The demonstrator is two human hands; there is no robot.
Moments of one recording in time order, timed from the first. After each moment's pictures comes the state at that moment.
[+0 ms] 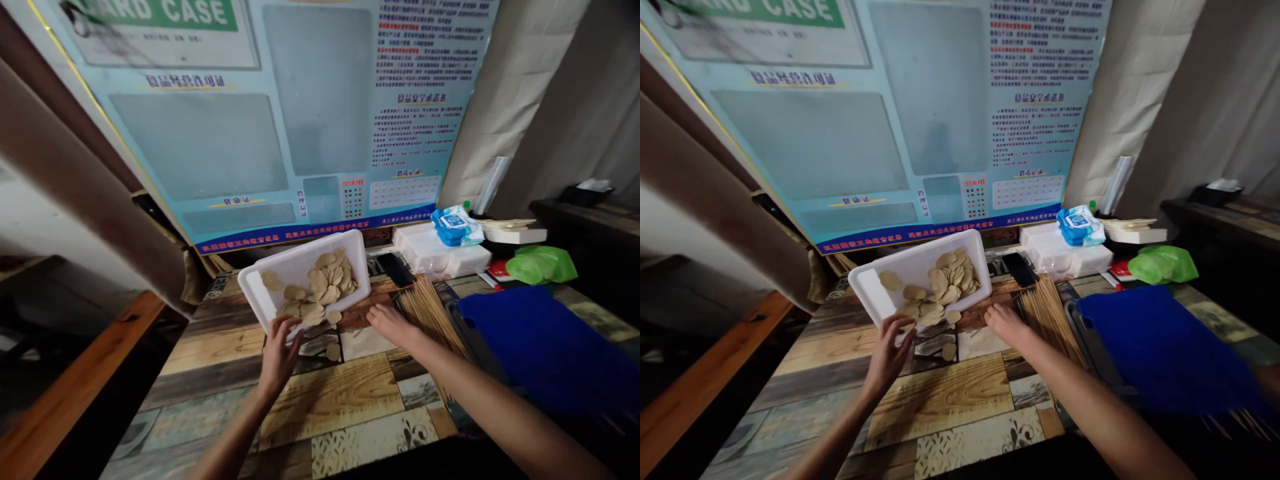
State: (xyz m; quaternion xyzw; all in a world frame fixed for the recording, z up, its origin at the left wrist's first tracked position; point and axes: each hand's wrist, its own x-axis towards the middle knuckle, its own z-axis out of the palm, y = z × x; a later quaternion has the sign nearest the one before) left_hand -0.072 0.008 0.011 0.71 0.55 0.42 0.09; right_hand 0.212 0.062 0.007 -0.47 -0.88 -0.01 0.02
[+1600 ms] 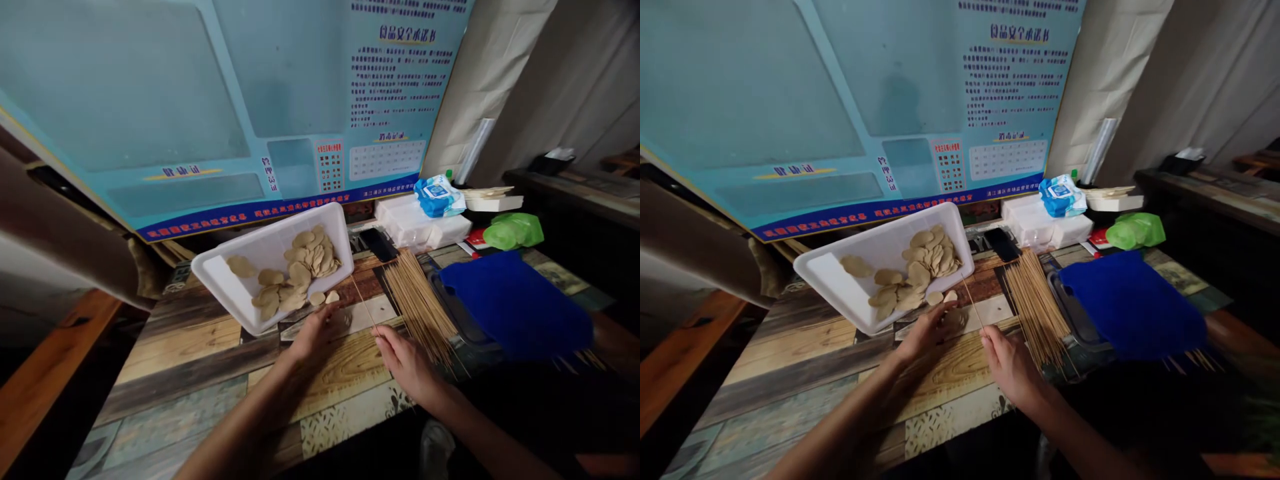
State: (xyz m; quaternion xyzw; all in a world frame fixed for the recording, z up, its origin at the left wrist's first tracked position) left_hand 0.006 0.033 -0.011 0.76 0.40 0.28 0.43; right_hand 0.212 -0.070 0.031 -0.60 -0.72 0.21 0.28
